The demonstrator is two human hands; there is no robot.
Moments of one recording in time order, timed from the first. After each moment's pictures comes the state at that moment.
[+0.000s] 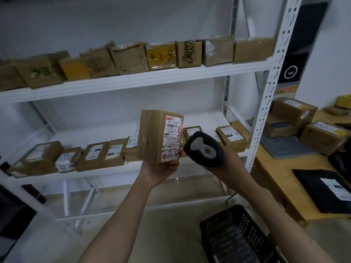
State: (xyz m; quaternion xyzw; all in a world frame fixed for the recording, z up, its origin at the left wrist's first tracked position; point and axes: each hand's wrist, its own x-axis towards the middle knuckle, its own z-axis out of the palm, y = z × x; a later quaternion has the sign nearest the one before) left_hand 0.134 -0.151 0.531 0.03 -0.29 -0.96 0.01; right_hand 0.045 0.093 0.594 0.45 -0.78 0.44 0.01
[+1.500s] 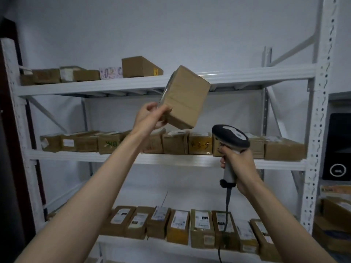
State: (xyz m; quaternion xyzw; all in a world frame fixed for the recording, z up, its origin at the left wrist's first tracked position) left_hand 0.174 -0.189 0.915 0.14 -0.66 -0.55 0.50; right_hand 0.008 -0.001 0.812 0.33 -0.51 0.79 -0.12
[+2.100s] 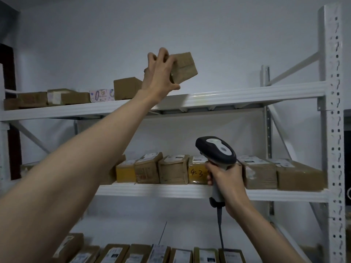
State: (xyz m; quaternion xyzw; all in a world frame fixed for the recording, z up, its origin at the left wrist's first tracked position) left_hand 0.085 -0.242 1.095 0.16 -0.79 0.20 0.55; right_hand 0.002 -0.063 0.844 0.37 -0.52 0.77 -0.06
